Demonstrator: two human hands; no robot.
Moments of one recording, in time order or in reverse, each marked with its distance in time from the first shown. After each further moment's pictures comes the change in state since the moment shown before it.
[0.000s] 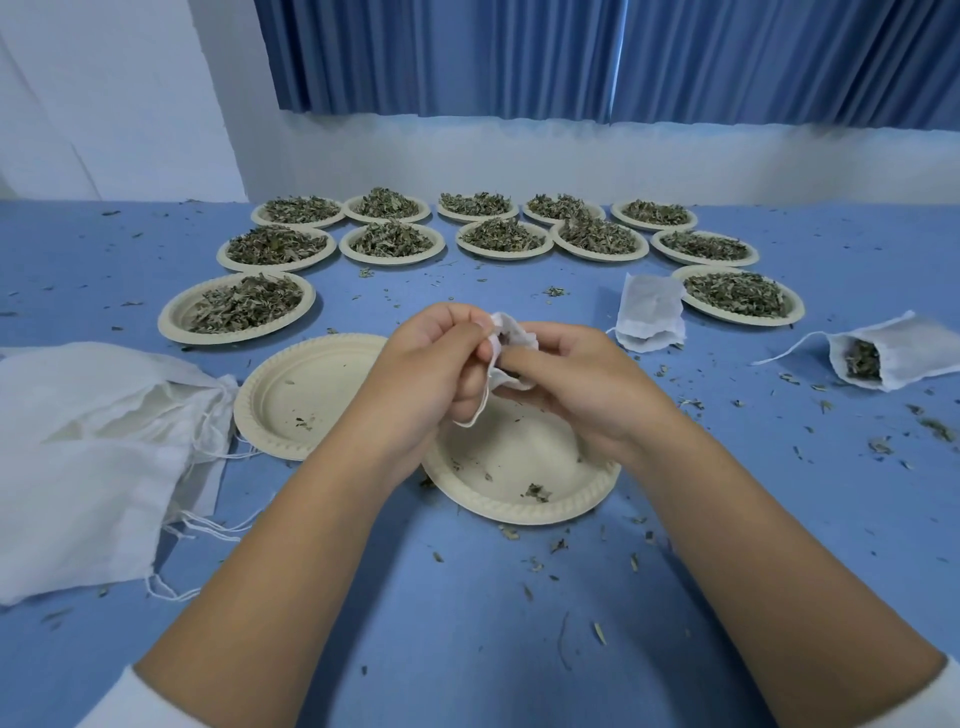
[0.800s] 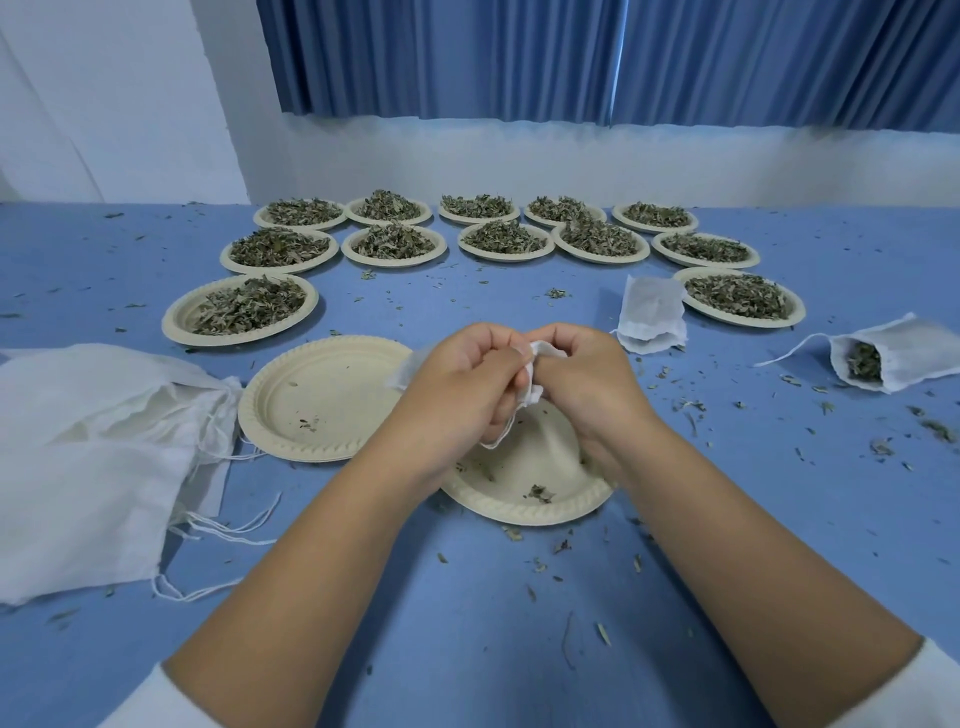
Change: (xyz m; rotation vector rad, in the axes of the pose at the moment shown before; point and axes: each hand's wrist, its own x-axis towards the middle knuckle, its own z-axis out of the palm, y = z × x) left_hand -0.009 -0.004 0.016 0.120 -0.091 -0.013; right_hand 0.003 0.006 0.006 -0.143 0.336 -0.009
